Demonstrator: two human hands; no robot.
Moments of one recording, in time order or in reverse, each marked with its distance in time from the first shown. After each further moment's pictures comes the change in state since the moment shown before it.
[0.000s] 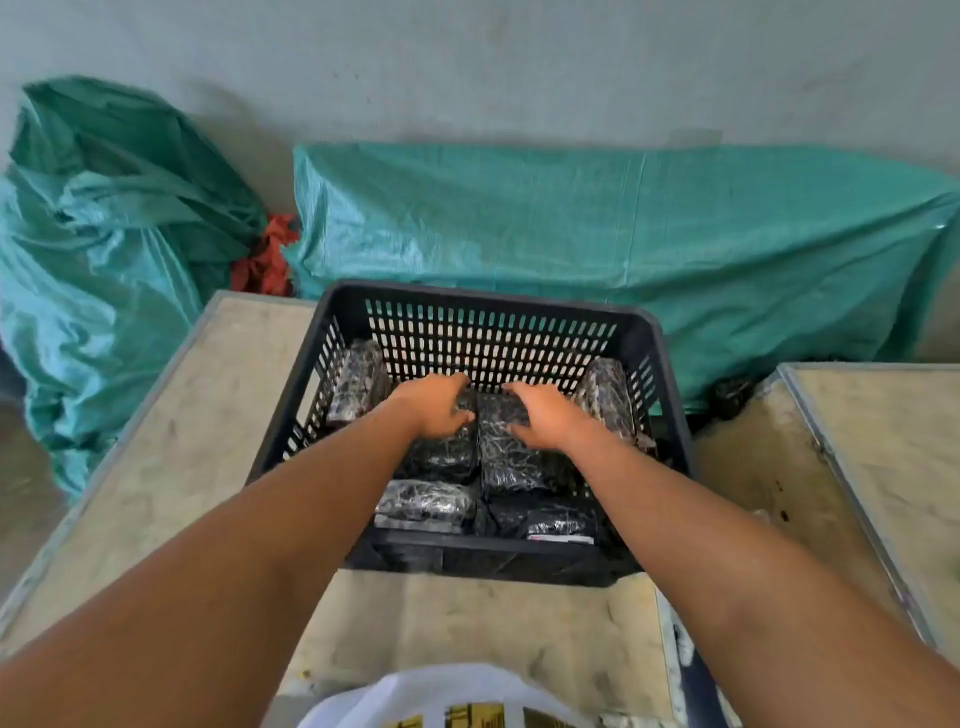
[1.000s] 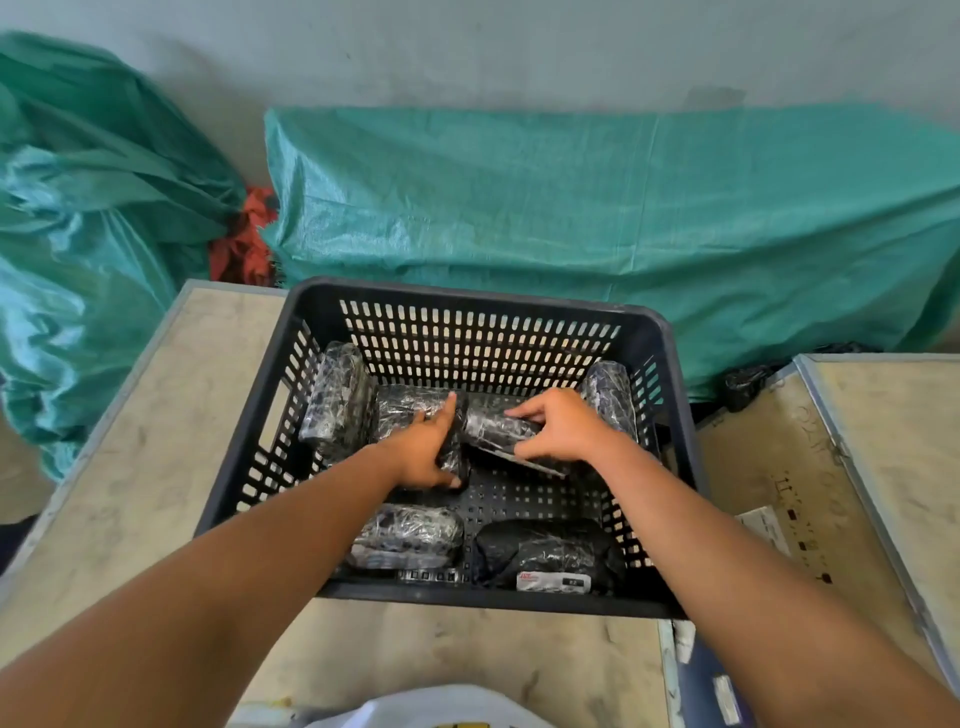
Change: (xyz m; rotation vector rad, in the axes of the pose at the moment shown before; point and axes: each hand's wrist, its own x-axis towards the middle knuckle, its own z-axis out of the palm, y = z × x) left_hand 0.017 -0.019 0.071 -0.305 -0.330 -0.045; right_hand 0.009 0.036 -0.009 0.273 -0.137 0.082
